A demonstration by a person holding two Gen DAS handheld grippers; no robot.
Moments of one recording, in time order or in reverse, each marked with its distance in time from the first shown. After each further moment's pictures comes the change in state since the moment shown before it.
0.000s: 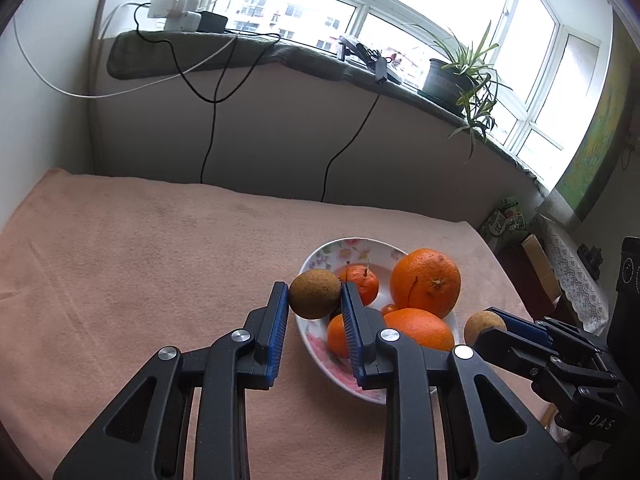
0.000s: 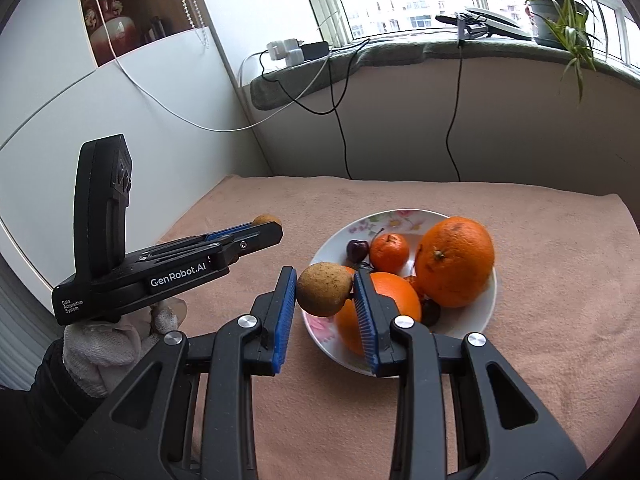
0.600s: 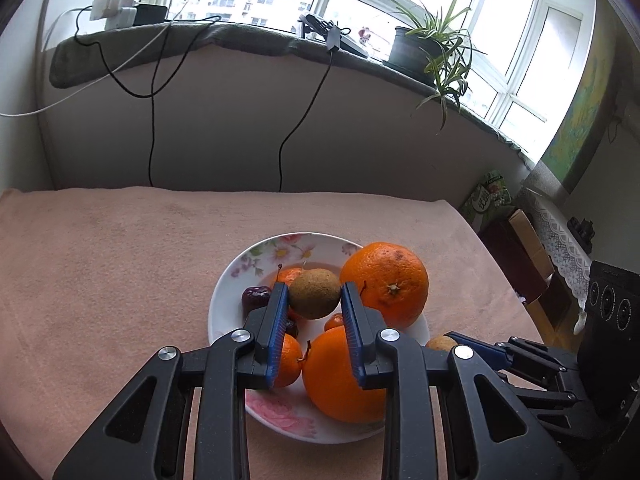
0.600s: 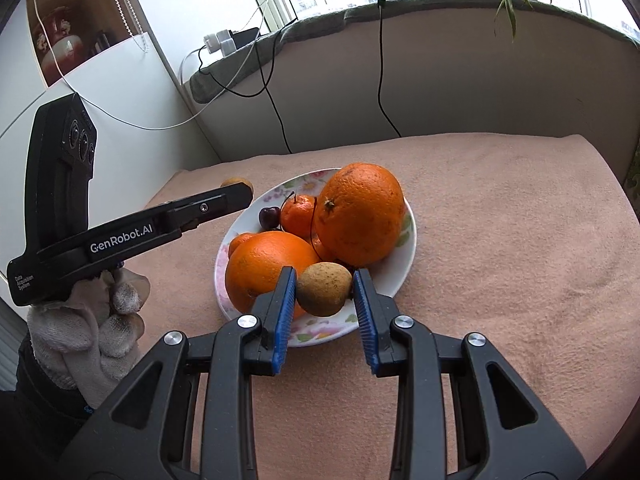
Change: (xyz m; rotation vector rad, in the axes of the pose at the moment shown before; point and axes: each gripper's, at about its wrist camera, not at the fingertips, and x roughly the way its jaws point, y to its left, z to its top) left arm 0.040 -0.049 0.008 0.071 0.062 -0.046; right arm 0.011 -0.062 -0.025 0.113 0.056 -0.066
